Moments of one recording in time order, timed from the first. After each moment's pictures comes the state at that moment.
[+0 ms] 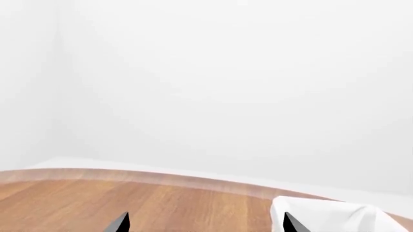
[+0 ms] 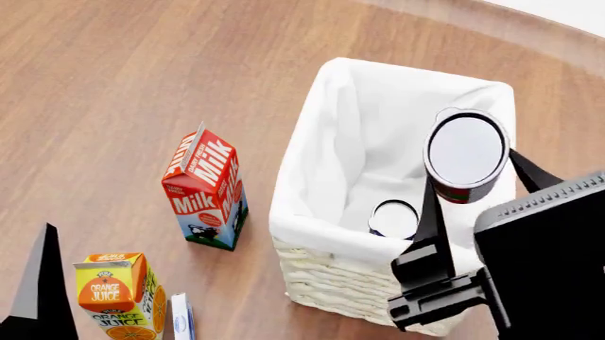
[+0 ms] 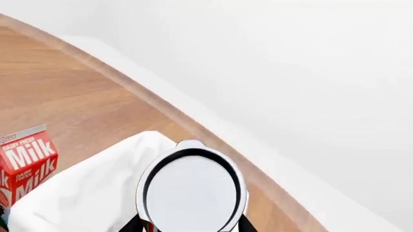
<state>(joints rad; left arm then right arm) -0.23 -0.86 0.62 0.91 -0.56 -0.06 -0.89 0.82 1.19 -0.64 -0.79 1.10 0.59 0.73</state>
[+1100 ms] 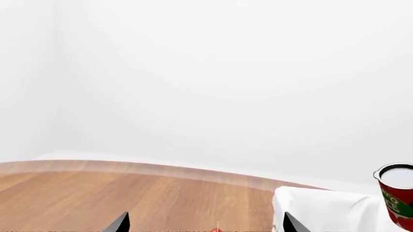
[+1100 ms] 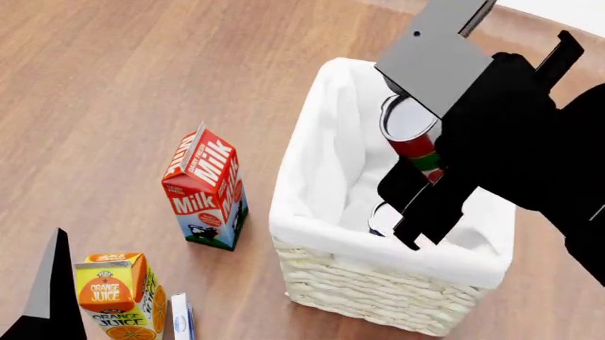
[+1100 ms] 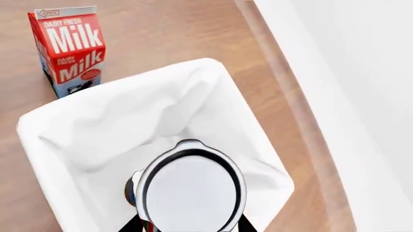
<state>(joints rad) -0.22 -0.85 0.63 0.85 -0.56 -0.03 -0.87 1.66 0.79 -1.06 -0.22 0.97 1.31 -0.05</state>
